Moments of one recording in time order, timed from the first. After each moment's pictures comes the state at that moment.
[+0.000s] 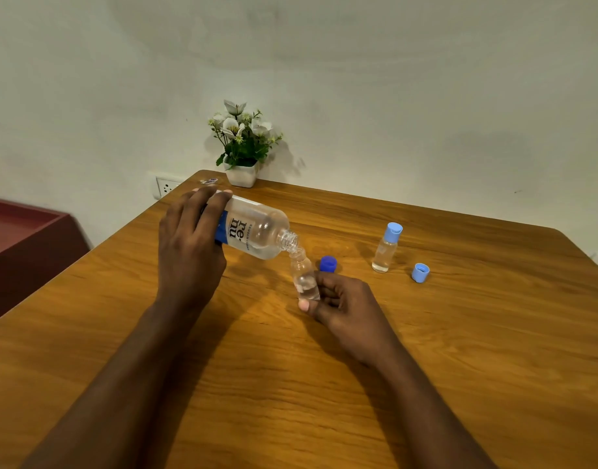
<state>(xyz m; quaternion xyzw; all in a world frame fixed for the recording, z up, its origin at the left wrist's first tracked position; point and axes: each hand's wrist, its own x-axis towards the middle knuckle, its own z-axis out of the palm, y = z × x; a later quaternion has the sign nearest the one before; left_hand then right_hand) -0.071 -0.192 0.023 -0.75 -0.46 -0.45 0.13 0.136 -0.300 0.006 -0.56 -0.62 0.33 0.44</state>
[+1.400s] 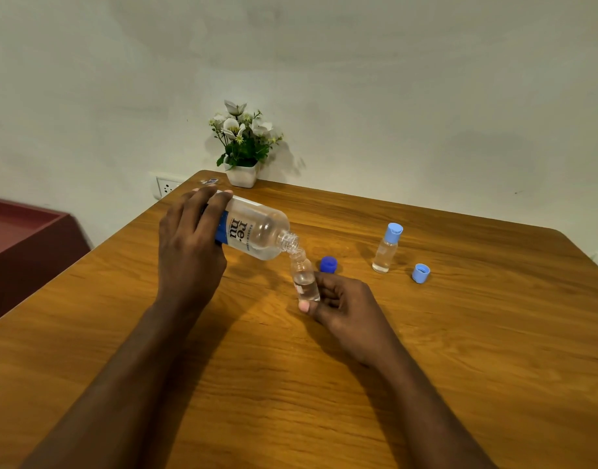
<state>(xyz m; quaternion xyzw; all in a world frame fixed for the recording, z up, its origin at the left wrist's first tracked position) -0.071 -0.196 0.023 -0.75 -0.46 -0.45 0.13 0.137 -0.299 0.005 -0.56 -0.62 0.33 0.44</state>
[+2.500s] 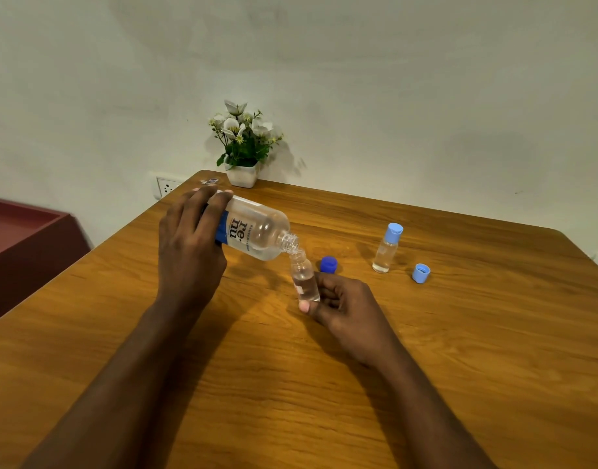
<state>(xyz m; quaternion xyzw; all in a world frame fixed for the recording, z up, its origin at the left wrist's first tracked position) -0.072 -0.194 0.022 -0.75 -0.46 -0.45 0.13 0.136 -0.301 0.009 -0.57 -0.62 0.33 0.43</state>
